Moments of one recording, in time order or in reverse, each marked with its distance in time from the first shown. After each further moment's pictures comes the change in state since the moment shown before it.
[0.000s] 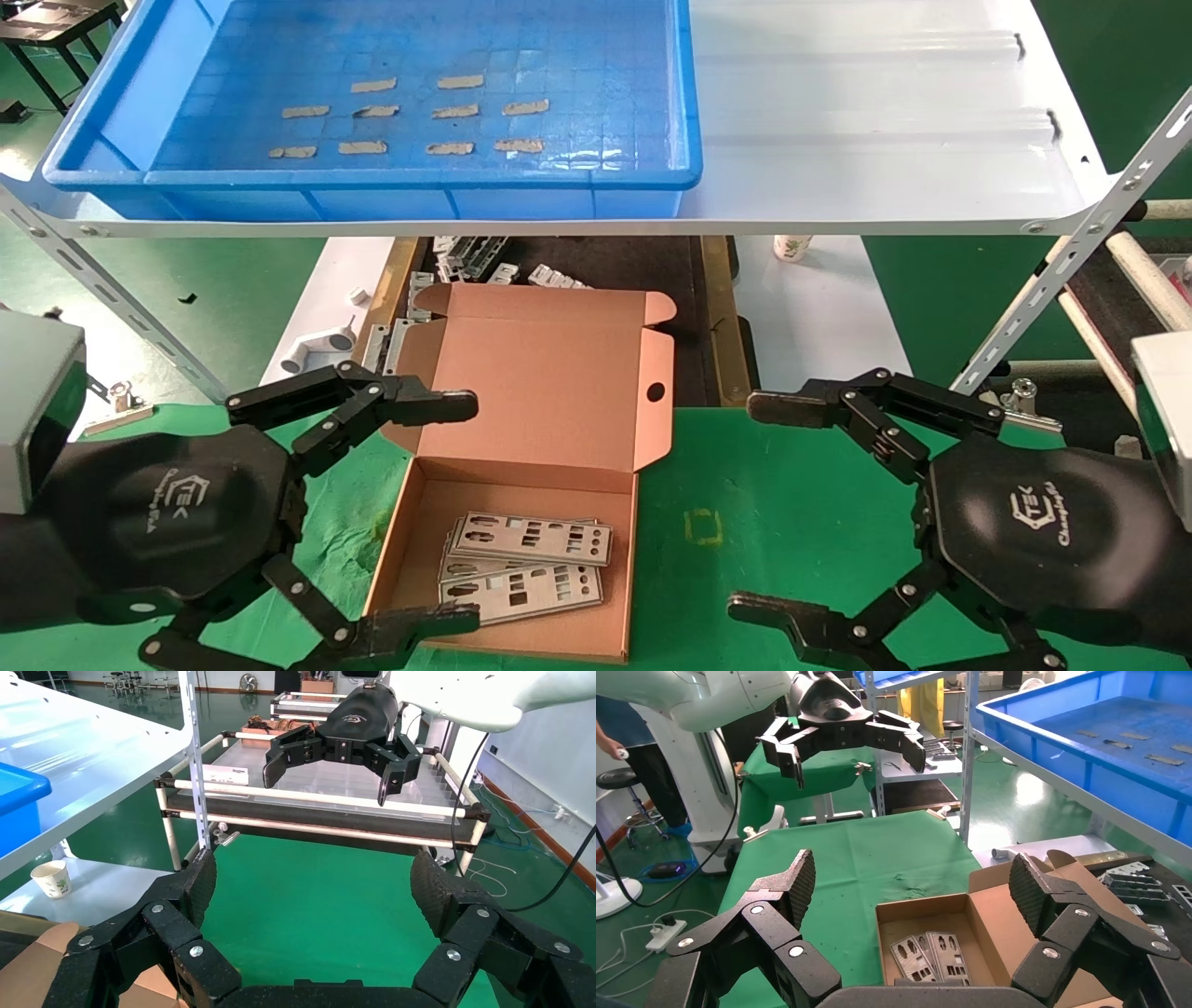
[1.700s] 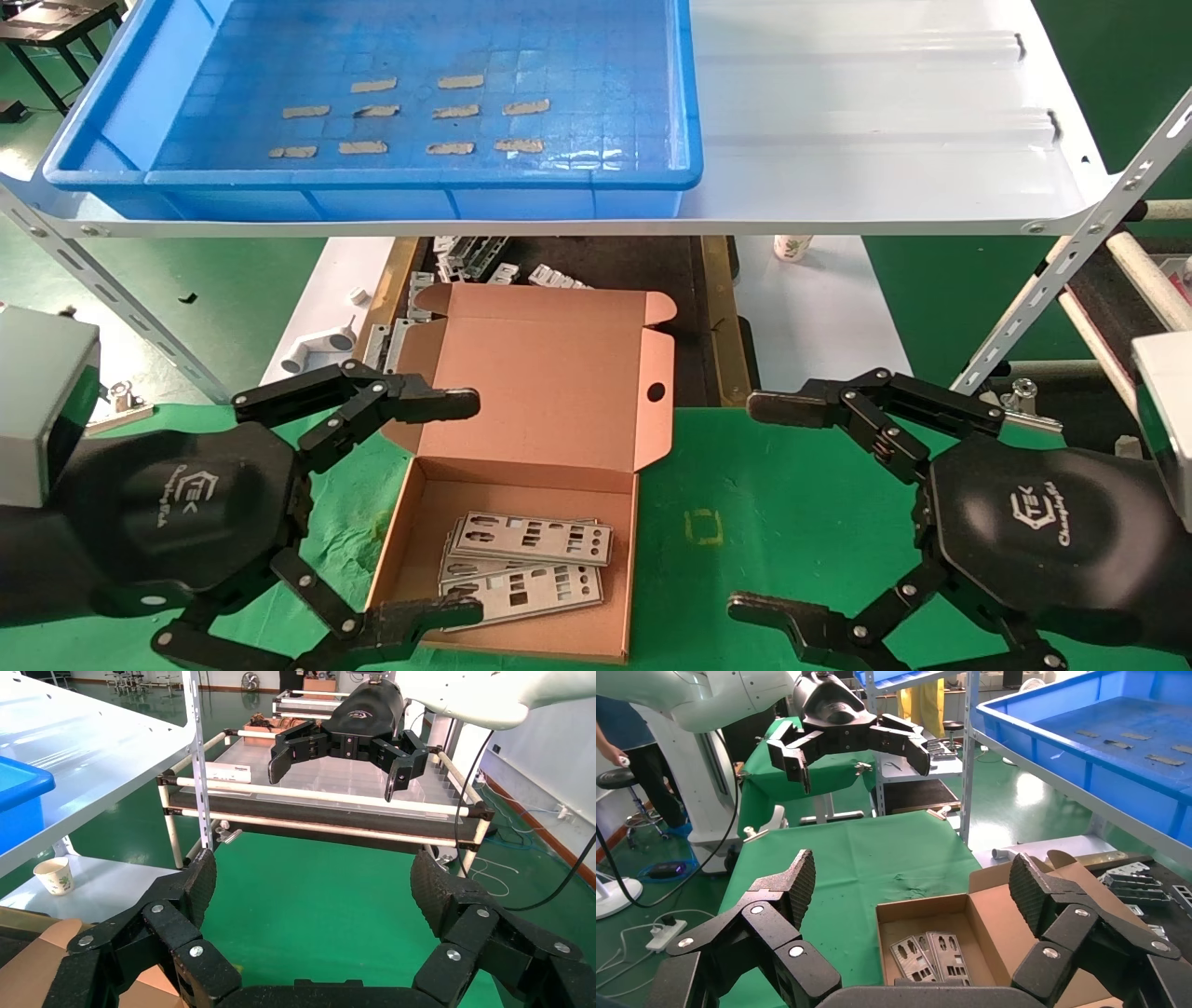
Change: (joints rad) left arm -0.009 0.007 0.012 0.016 0.009 -0.002 0.007; right arm 0.000 0.000 0.000 0.000 0.000 0.000 0.000
